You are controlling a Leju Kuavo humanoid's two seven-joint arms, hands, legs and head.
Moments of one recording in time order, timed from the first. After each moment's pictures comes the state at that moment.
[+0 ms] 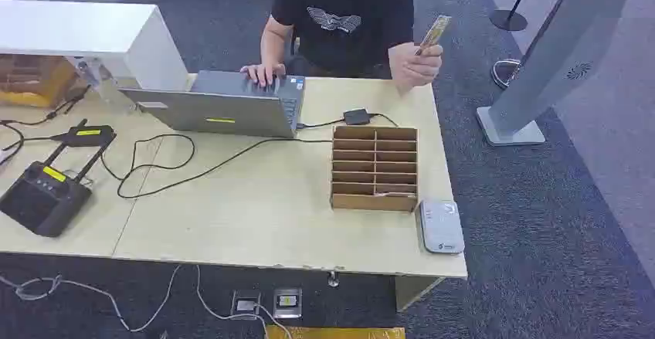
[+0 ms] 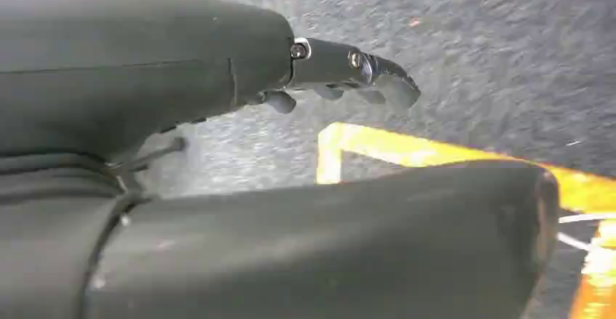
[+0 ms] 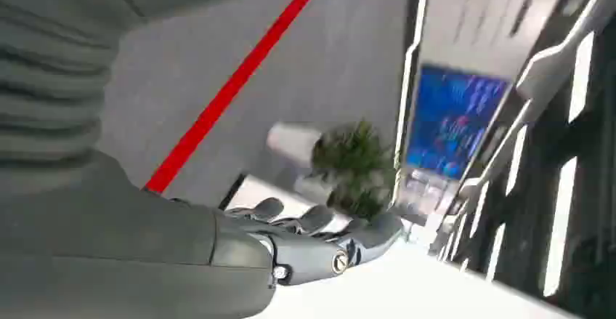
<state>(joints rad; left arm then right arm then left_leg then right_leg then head) -0.20 0.26 -1.32 -0.15 1.33 -0.03 0.04 -1.21 -0.89 -0.53 -0.50 0.57 0.12 -0.25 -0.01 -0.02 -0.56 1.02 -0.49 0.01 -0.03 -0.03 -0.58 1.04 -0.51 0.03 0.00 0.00</state>
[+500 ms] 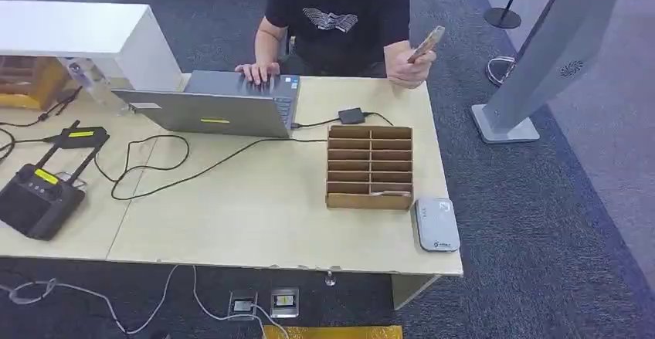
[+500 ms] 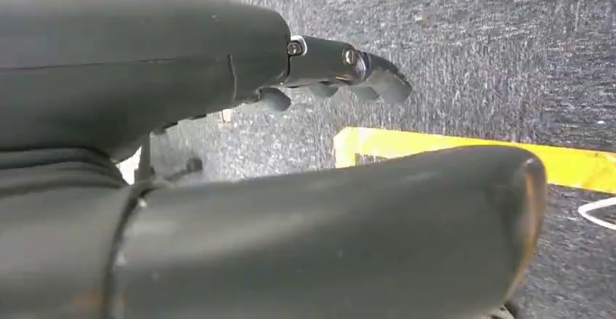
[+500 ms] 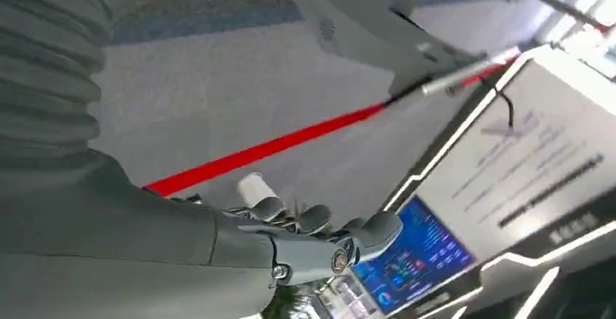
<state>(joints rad) -0.20 0.28 -1.34 -0.15 1.26 -0.10 0.01 -0.91 -0.88 0.18 -1.02 0.26 0.17 0.09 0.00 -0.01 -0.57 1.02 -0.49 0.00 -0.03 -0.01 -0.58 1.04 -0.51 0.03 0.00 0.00</state>
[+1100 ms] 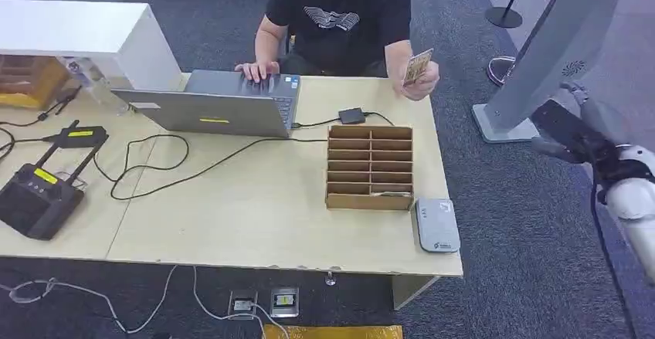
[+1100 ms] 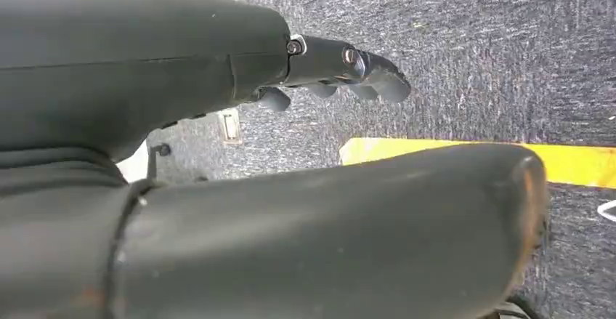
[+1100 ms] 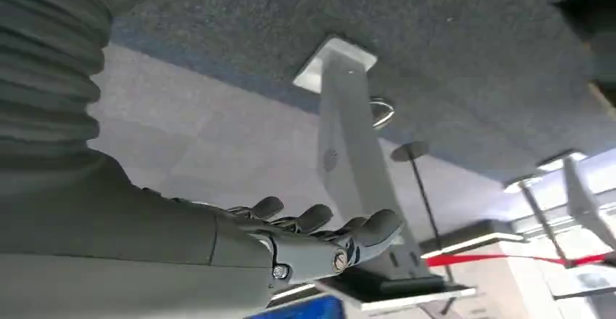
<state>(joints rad) -0.20 0.28 -1.39 -0.15 1.25 -0.11 0.00 -0.68 -0.69 0.50 -1.08 0.43 0.10 -0.01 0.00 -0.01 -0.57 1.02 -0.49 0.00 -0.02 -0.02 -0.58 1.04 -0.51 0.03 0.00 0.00</state>
